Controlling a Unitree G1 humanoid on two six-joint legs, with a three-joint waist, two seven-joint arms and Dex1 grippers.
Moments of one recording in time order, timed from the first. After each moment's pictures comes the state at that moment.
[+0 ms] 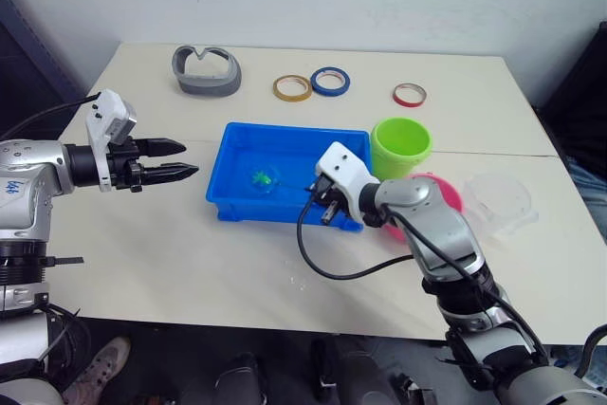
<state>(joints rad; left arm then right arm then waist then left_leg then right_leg) -0.65 0.92 0.15 0.24 -0.35 0.57 -1.17 -0.70 -0.28 0.28 -0.29 -0.09 1.13 0.77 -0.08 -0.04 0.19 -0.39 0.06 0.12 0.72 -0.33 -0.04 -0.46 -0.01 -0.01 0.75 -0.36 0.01</state>
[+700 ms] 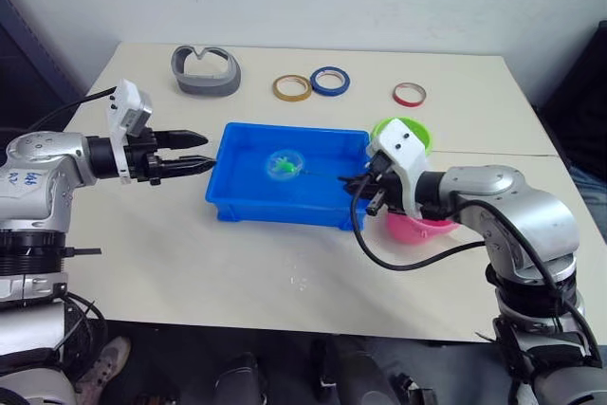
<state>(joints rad) -0.74 0.84 0.10 0.27 -0.40 0.54 -1.20 -0.70 -0.53 0.07 -0.52 0.24 1.35 0.76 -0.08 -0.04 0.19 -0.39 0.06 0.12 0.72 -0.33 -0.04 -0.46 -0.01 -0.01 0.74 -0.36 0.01</state>
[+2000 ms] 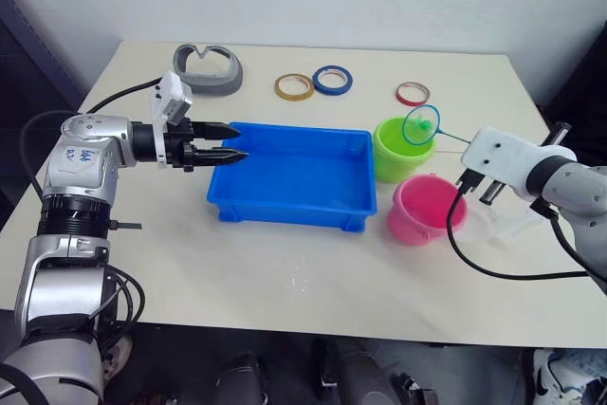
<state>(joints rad) -0.93 0.72 -0.01 0.53 -0.30 0.40 -1.27 -0.38 -1.16 0.12 -0.44 -0.19 0.64 0.58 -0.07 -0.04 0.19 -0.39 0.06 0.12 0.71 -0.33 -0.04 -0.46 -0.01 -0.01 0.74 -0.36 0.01</state>
